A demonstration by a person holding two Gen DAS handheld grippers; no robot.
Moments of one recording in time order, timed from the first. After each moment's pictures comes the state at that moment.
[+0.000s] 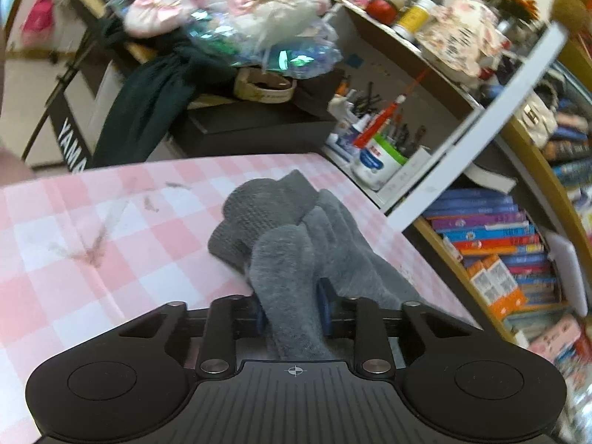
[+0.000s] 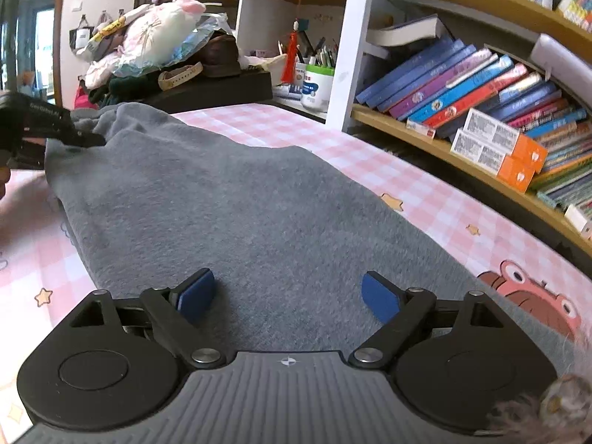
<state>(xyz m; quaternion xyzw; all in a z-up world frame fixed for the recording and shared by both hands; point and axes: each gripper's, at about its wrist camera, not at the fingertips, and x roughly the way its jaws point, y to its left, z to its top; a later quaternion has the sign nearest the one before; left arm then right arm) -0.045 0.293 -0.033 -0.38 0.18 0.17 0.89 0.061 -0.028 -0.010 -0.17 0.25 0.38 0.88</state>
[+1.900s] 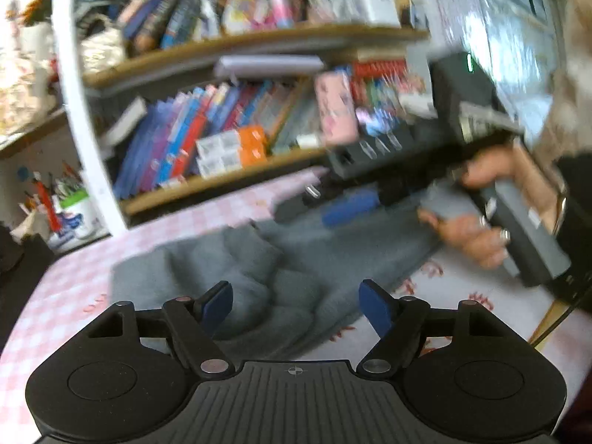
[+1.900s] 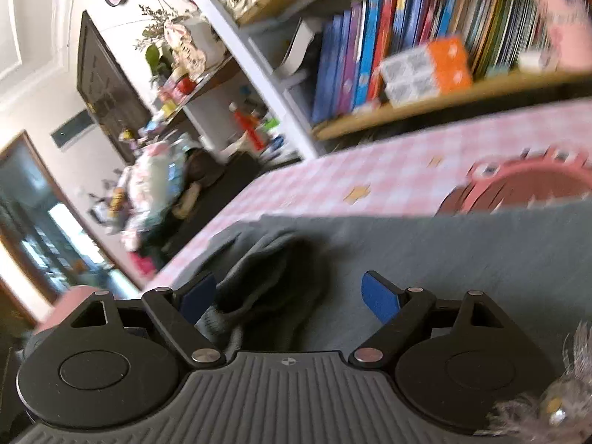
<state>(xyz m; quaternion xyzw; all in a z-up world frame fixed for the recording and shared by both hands) -0.060 0.030 0.037 0.10 0.21 -0.14 0.96 0.091 -0.157 0.014 0.19 0.32 0.42 0.83</state>
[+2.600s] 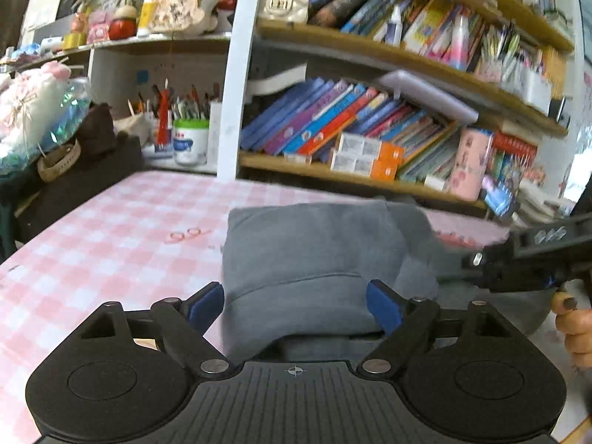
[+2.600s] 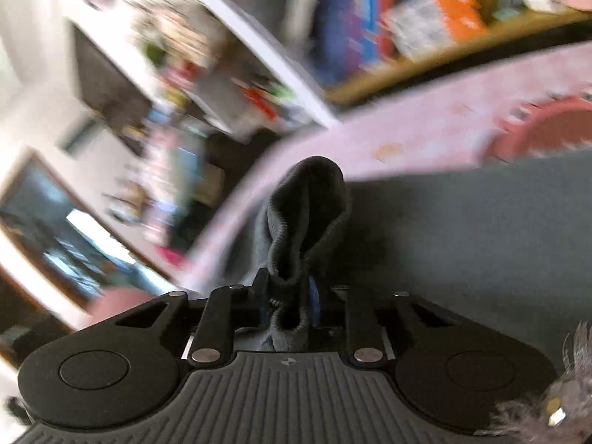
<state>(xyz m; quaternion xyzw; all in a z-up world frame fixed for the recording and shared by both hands) -0.034 0.105 0.020 -0.07 0.22 0.00 0.97 0.090 -0.136 0.008 0.20 0.39 0.41 0.80</state>
